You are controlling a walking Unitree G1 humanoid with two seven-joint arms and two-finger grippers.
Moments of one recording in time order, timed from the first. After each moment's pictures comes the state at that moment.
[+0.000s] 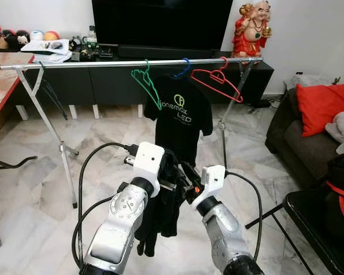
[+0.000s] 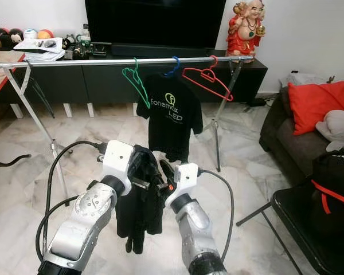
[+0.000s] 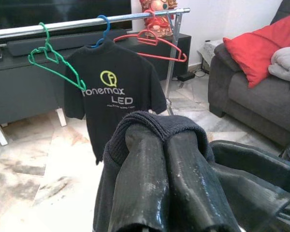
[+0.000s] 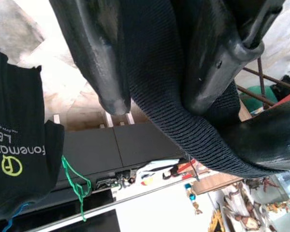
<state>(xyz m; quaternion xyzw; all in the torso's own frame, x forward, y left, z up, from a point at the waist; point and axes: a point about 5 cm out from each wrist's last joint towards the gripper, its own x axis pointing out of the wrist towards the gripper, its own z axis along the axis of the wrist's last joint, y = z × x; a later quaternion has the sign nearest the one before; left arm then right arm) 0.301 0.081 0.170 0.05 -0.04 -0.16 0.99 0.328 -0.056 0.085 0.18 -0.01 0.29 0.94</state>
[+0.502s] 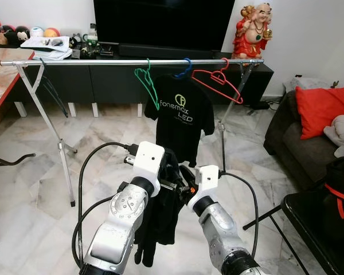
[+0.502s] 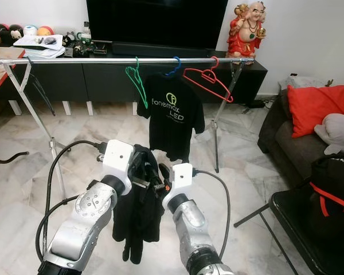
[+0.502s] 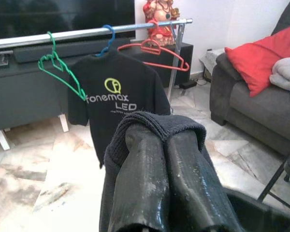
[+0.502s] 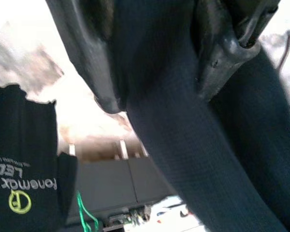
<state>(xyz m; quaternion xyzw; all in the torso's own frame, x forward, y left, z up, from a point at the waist) 0.300 0.080 0.178 0.05 -0.05 -0.16 0.98 0.328 -0.052 0.064 0.13 0.08 0.24 0.96</state>
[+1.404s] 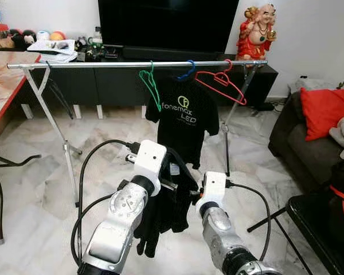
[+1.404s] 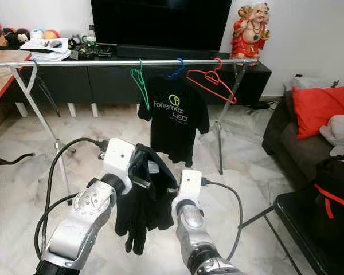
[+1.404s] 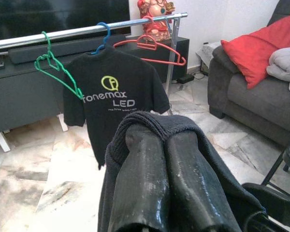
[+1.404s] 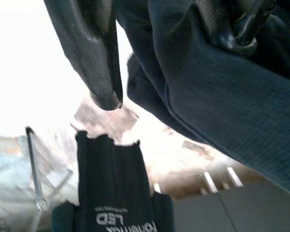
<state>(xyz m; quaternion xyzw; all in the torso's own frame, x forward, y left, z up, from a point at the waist) 0.299 0.079 0.175 0.06 -0.04 -0.18 0.98 0.331 -0.079 0.041 0.08 0.18 0.04 0.98</state>
